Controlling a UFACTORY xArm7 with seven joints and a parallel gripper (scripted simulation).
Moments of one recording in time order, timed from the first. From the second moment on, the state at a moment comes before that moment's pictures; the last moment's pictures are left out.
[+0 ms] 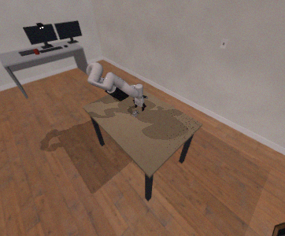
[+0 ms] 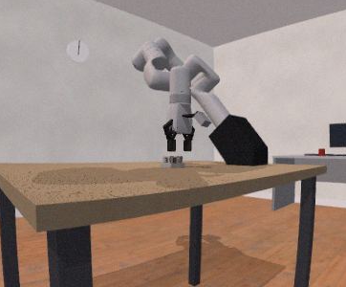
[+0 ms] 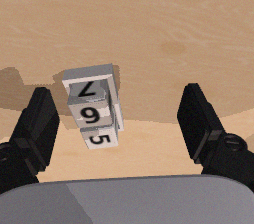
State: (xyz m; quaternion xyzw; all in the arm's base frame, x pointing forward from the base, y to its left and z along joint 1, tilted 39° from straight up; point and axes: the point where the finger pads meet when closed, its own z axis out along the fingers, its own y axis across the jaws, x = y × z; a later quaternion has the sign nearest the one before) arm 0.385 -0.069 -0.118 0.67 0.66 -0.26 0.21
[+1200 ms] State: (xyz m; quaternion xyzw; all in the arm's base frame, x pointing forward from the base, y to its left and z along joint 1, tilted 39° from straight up) arm 0.409 -0.092 -0.103 0.85 0.40 -0.18 0.29
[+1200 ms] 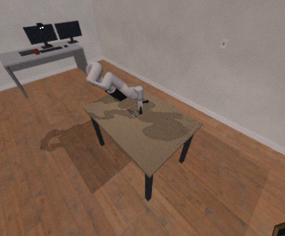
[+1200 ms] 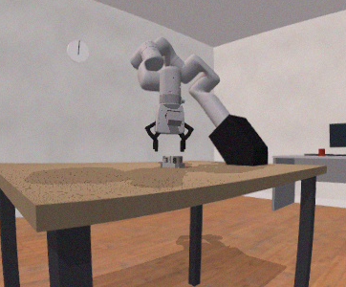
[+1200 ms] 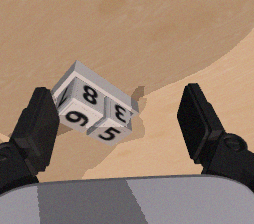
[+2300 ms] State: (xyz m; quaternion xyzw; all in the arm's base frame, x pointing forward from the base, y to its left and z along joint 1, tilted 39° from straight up) arm 0.424 -0.109 -0.097 0.93 0.17 -0.10 0.32
